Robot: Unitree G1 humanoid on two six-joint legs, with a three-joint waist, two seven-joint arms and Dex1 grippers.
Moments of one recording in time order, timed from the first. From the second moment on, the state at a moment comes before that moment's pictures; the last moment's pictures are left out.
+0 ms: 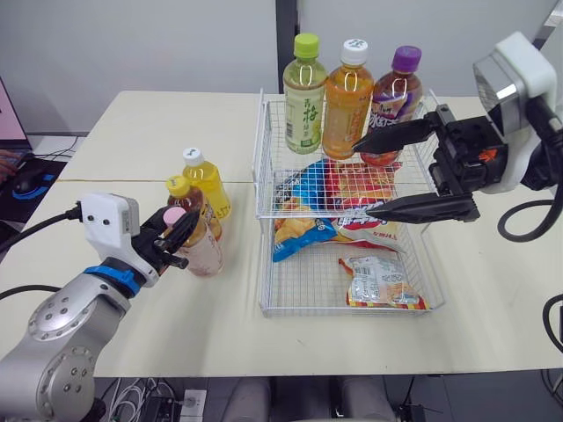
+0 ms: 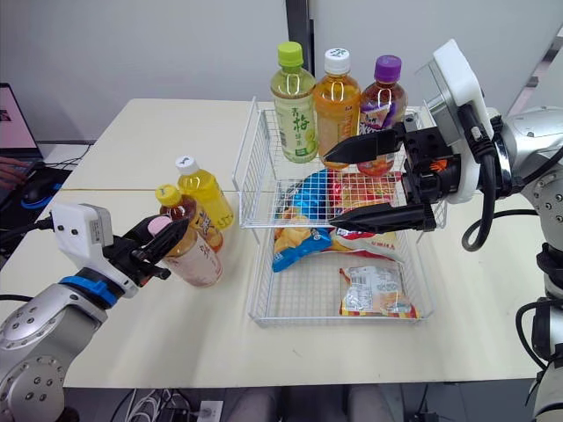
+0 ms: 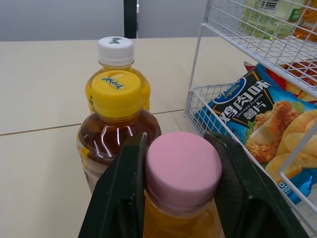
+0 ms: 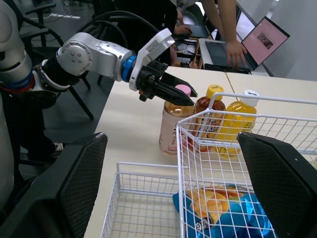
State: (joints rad) left arm -0.01 0.50 0.56 -0.78 -0.73 0.92 -0.32; right arm -0.96 -0.91 -0.02 -0.29 0.88 0.87 1.23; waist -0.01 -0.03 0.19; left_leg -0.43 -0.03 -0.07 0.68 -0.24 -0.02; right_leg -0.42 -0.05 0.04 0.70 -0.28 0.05
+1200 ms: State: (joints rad) left arm -0.86 1.47 0.38 -0.08 -1.47 1.09 -0.72; right arm -0.92 -1.04 -0.13 -0.27 0.87 0.87 1.23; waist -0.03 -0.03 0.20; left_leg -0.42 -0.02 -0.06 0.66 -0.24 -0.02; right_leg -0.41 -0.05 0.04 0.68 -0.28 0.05
